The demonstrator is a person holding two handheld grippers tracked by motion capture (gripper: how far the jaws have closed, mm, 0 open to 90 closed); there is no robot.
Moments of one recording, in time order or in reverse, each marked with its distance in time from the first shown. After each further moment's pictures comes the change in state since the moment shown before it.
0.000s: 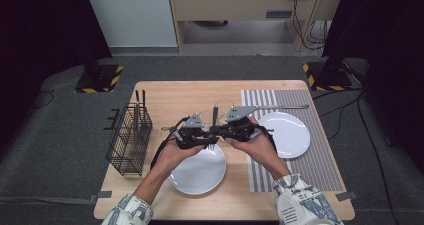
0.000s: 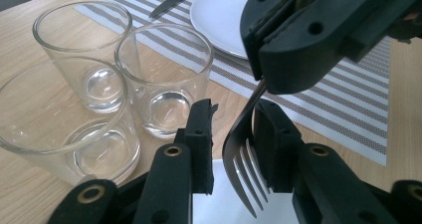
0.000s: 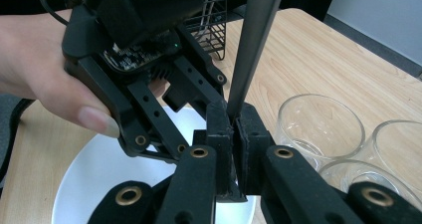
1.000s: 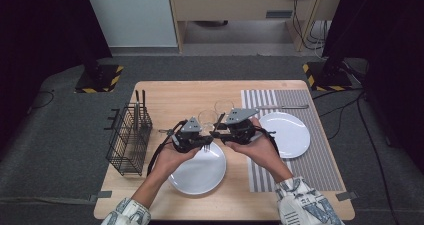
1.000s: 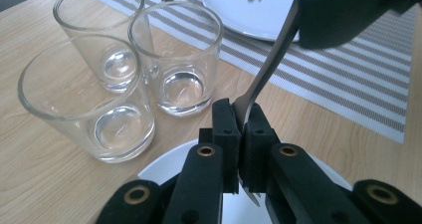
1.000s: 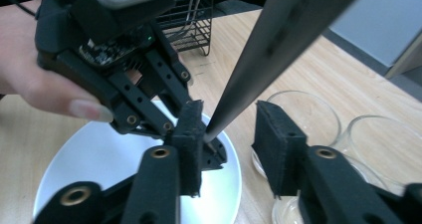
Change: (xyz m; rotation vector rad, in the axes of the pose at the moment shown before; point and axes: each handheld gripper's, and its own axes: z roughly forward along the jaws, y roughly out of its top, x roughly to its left) left arm -0.008 -0.009 -0.010 0.055 0.083 0.039; right arm 0.010 0.002 -0.006 0.017 -0.089 -0.040
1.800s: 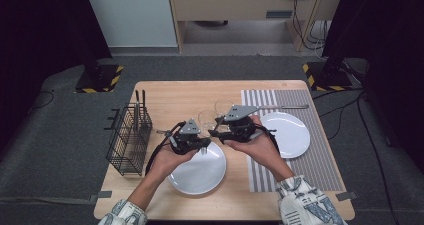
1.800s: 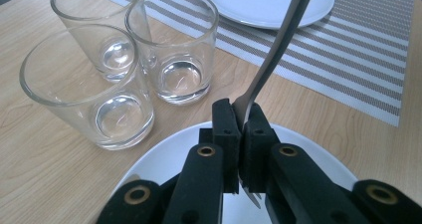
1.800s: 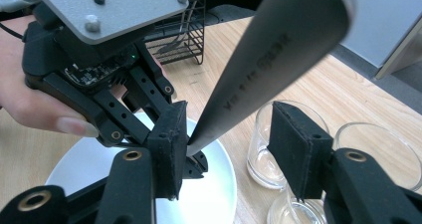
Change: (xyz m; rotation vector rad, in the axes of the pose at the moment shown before) left arm -0.002 -0.002 -0.007 0.027 -0.011 0.015; right arm -0.001 0.010 -0.004 -0.009 -0.021 0.023
